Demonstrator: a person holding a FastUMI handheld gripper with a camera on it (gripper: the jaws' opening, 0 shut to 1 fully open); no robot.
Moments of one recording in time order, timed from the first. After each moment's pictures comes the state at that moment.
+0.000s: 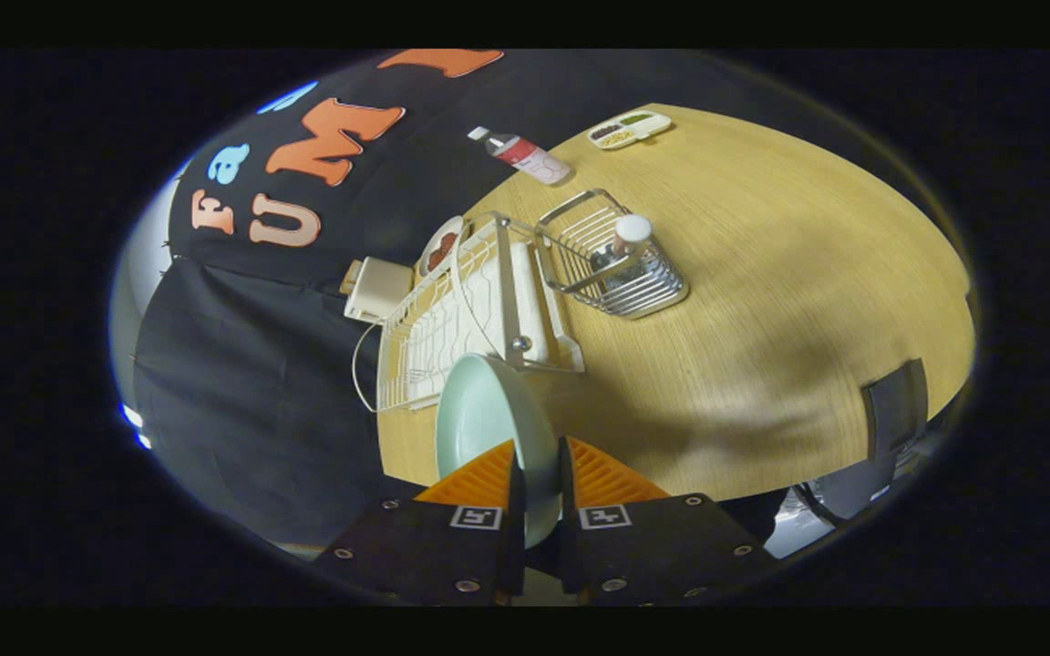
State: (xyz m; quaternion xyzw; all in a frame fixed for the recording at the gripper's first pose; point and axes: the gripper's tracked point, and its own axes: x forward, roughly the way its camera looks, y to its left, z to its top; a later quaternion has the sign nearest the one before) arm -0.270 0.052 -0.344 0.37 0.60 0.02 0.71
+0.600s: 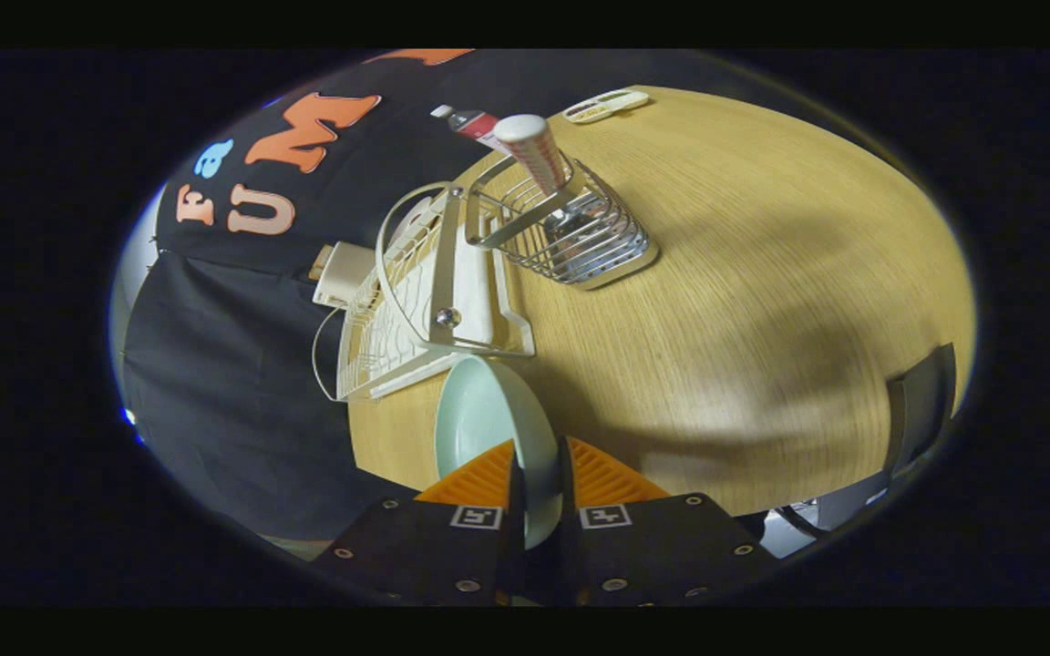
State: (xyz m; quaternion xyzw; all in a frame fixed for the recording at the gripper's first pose) arm -0.294 0.046 -0.399 0.35 0.62 0.00 0.70
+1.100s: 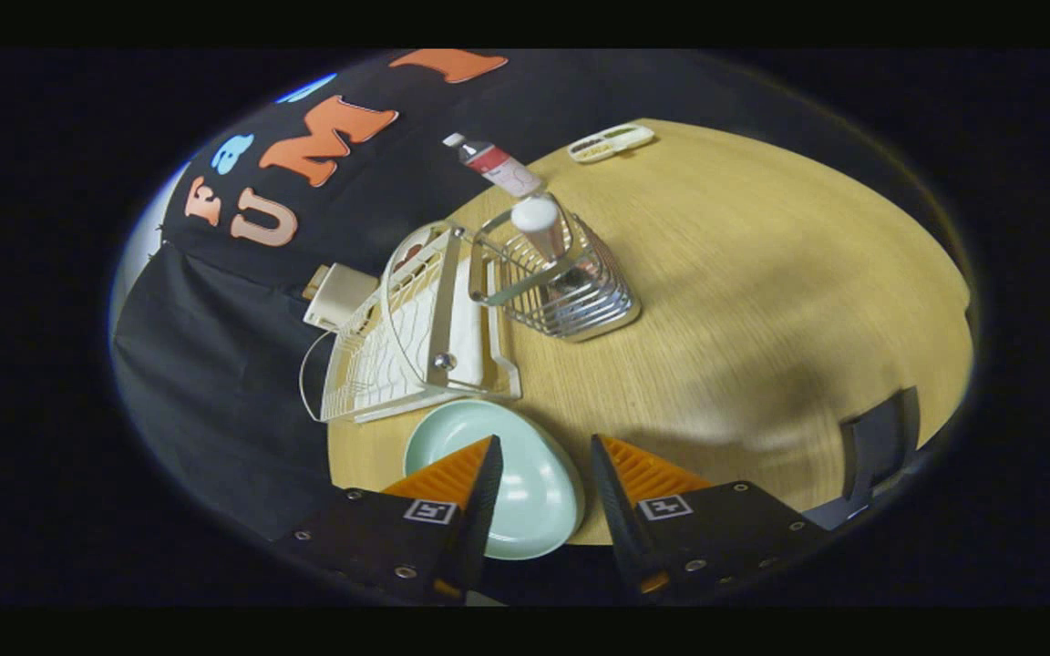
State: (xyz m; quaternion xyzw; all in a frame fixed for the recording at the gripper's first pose) arm -0.259 0.010 -0.384 0.30 0.56 -0.03 0.77
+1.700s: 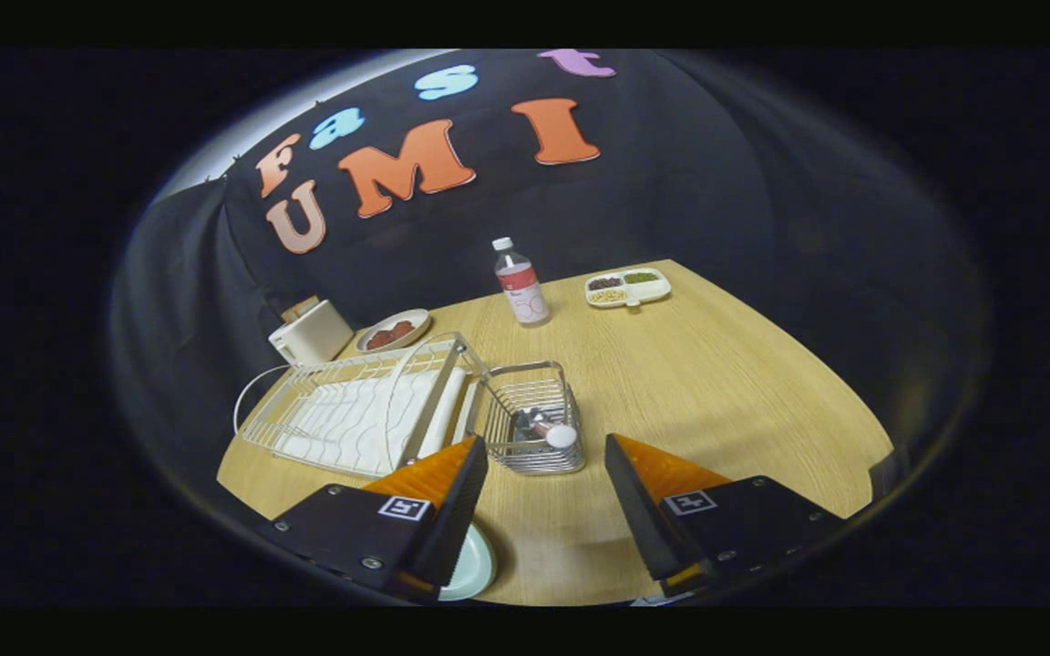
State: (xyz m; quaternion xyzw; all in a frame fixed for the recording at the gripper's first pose) arm -0.178 -0.050 -0.343 0.10 0.40 -0.06 0.91
